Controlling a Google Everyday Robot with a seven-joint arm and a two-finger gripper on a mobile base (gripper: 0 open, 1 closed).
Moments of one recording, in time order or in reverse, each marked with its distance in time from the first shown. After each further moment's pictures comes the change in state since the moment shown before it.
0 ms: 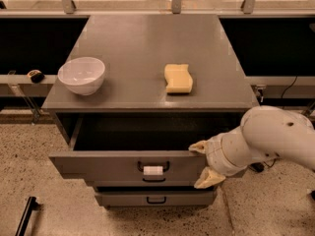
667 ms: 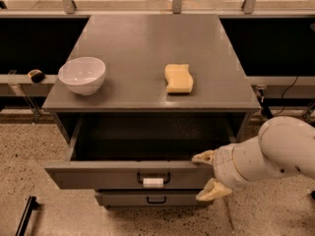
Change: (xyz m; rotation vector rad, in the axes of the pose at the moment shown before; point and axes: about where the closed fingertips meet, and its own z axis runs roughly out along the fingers) arm -0.008 0.032 -0.018 0.006 -0.072 0.067
